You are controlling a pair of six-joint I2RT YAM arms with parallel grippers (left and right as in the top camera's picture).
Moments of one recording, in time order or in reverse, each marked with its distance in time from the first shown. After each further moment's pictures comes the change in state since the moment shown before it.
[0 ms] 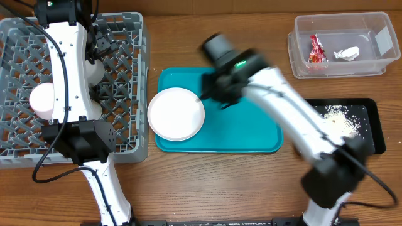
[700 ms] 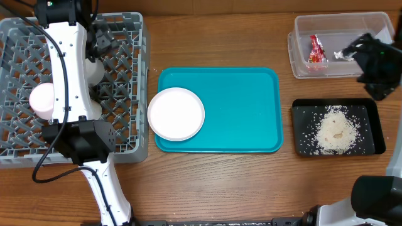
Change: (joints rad) left arm 0.000 0.000 0.000 0.037 0.049 -0.021; right arm -0.851 -0.202 0.065 -0.197 0.024 -0.001
